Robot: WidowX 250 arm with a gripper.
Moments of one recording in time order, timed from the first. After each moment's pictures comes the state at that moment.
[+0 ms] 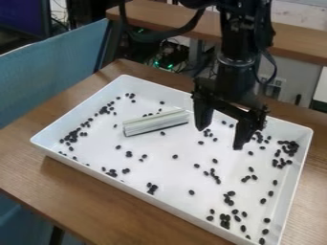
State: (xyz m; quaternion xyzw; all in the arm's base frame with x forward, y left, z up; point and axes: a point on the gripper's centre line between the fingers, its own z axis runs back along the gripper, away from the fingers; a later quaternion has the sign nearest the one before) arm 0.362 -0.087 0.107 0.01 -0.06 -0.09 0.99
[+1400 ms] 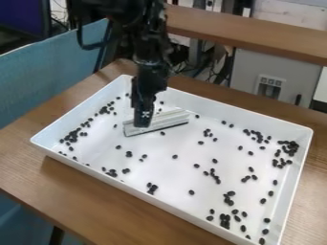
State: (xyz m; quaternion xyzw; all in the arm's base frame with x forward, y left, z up) arm 0.409 0.076 0.051 0.07 -0.01 -0.42 0.90
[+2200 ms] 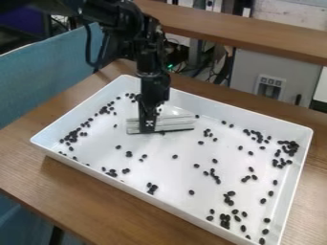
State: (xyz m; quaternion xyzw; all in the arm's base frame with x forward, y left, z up) arm 0.422 0.073 0.022 0.01 -0.02 -0.43 0.90
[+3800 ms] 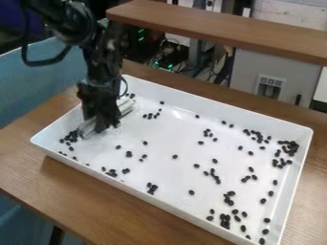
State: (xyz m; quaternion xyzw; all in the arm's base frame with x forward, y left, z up) arm 0.379 0.148 0.023 0.13 -0.09 -0.08 0.98
